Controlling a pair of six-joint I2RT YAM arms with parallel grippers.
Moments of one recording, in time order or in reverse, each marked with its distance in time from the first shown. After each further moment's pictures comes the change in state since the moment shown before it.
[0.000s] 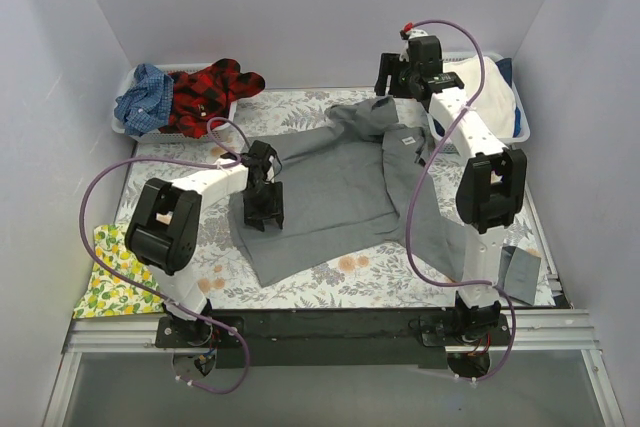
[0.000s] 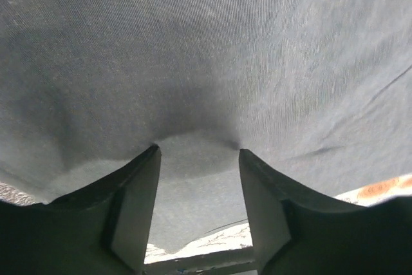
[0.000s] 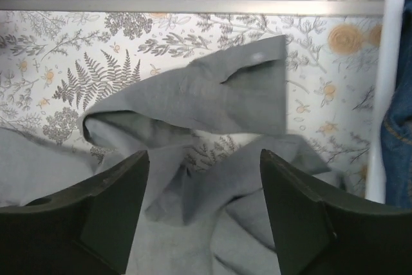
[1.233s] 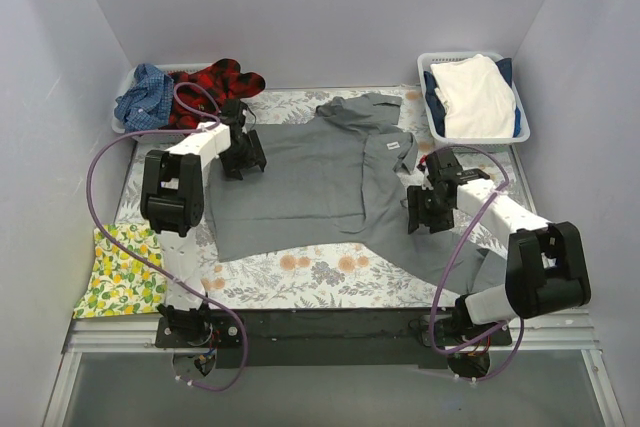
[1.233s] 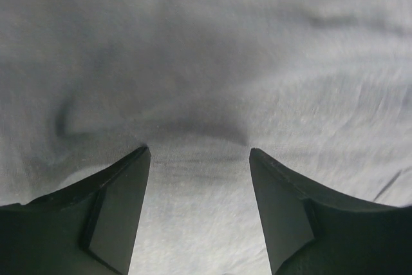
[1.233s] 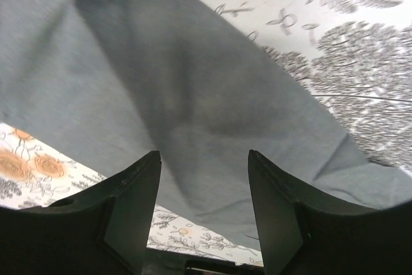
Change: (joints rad) left arm 0.224 0.312 0.430 0.061 -0.135 -0.010; right arm -0.003 -0.655 -1.115 -0.260 -0.018 -0.022
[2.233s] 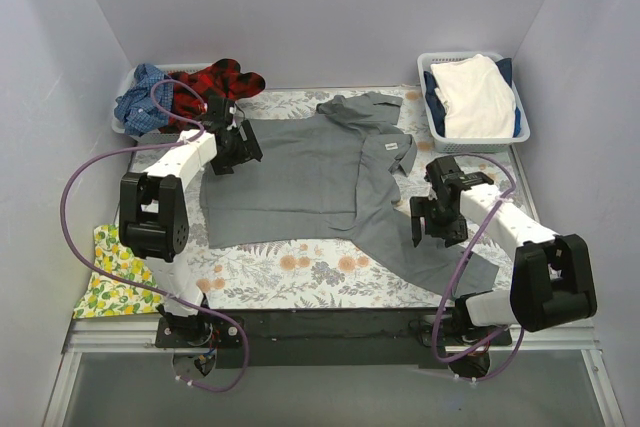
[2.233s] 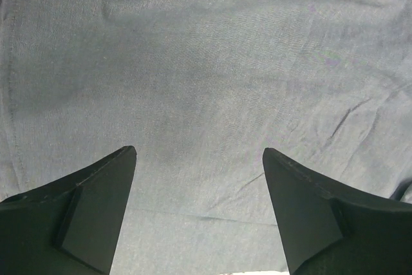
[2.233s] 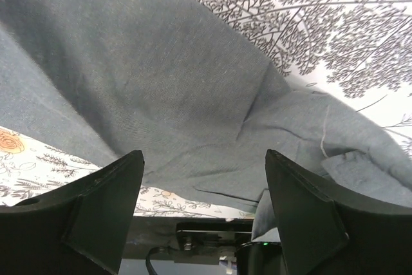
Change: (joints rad) left arm 0.024 -0.244 -0.140 0.075 0.004 -0.019; right arm 0.014 -0.070 -0.021 -0.165 0.075 0.047
